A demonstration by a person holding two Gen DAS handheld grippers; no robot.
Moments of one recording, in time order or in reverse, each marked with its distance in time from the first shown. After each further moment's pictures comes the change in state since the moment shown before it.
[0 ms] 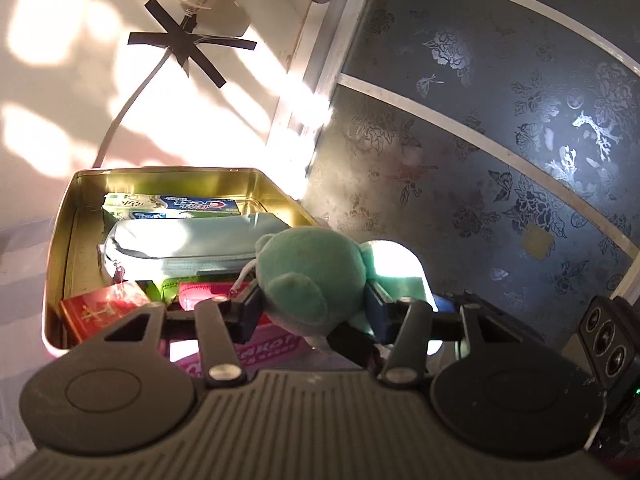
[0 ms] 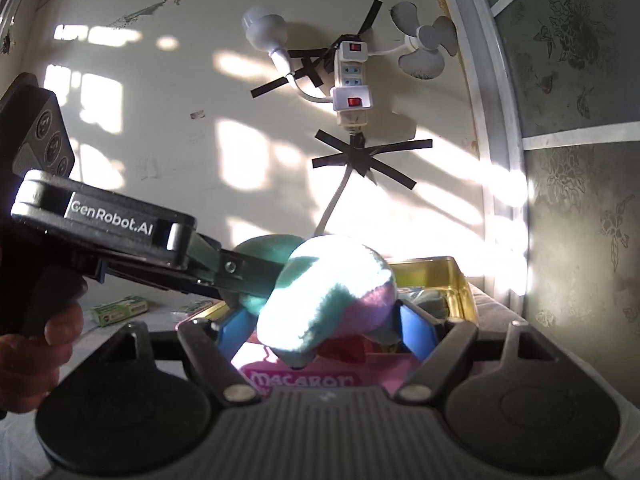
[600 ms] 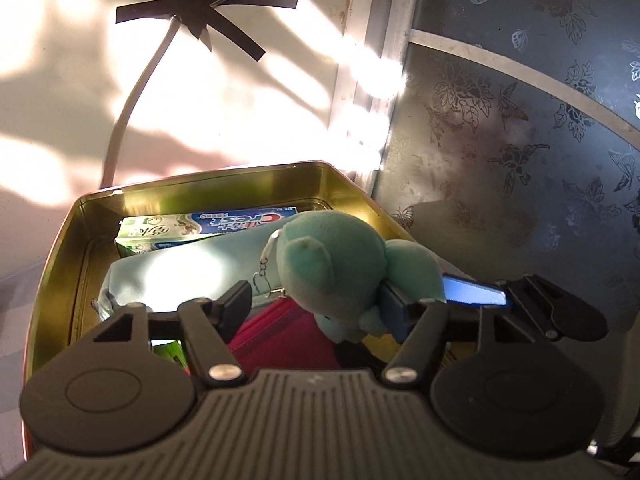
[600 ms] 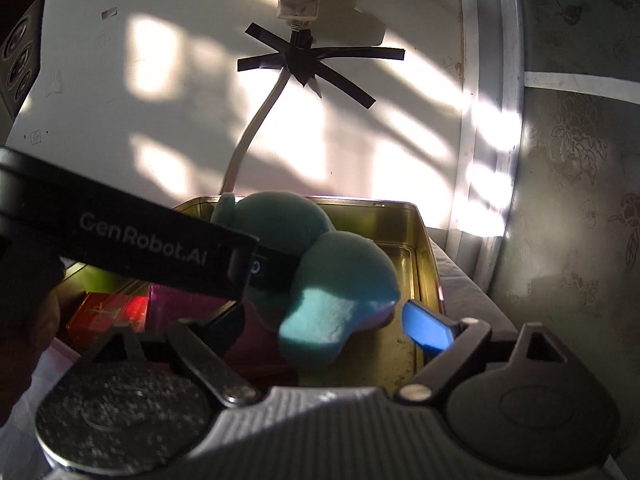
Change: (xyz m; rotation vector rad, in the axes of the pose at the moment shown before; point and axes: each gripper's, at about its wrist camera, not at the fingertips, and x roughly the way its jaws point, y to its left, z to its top) left arm 0.096 0.018 0.031 0.088 0.070 0.229; right arm 0.120 -0.040 0.006 -0.055 0.231 -0.145
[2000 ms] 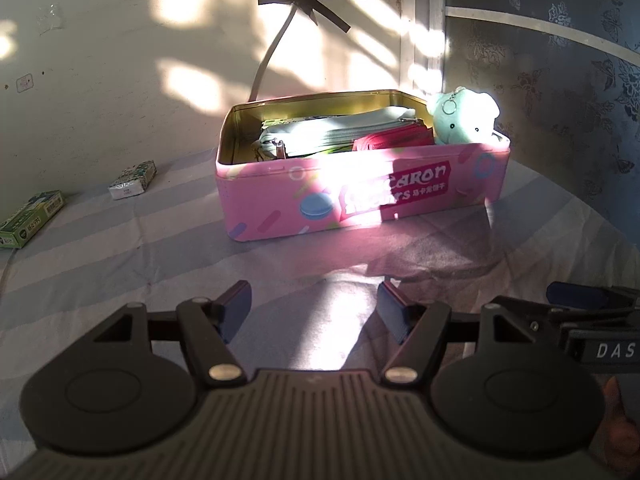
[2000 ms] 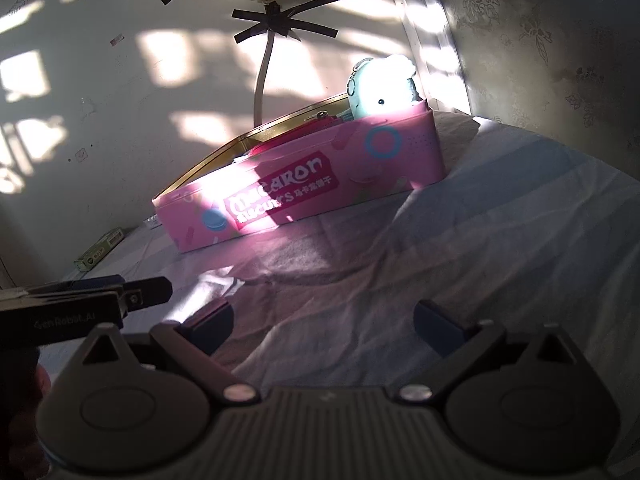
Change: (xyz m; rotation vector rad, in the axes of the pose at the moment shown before) left arm -0.149 -0.001 -0.167 0.012 -0.010 0.273; right arm -0.144 0.049 -0.122 0.323 0.140 0.072
